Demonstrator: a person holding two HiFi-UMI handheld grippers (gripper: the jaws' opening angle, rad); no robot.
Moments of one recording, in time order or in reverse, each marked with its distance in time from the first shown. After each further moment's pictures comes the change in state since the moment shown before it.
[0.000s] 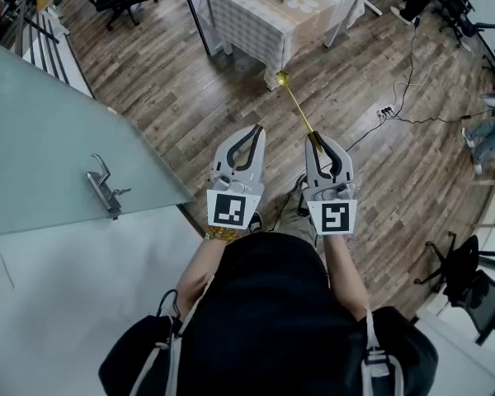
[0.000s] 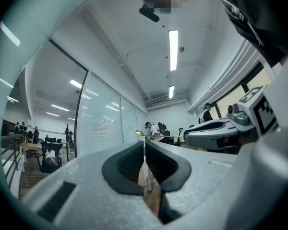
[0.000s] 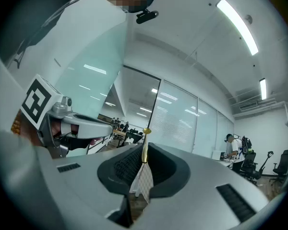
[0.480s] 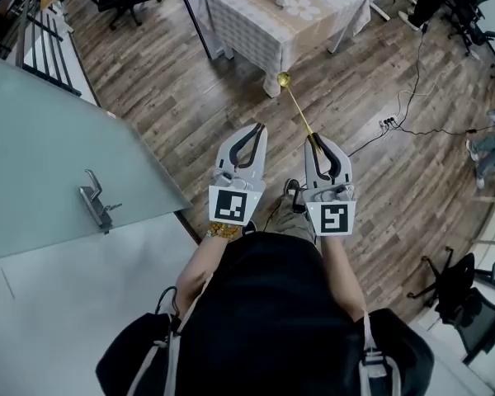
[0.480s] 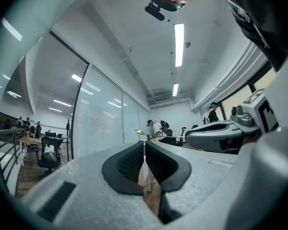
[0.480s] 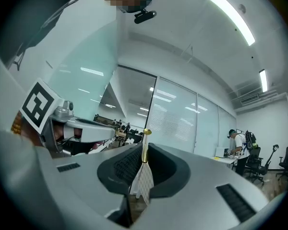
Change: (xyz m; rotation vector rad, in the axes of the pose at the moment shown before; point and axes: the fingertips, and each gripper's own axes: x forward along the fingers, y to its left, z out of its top) left arm 0.106 0.000 -0.015 -0.051 0.015 0.041; right arm 0.053 -0.080 -0.037 0.068 -0.005 0.023
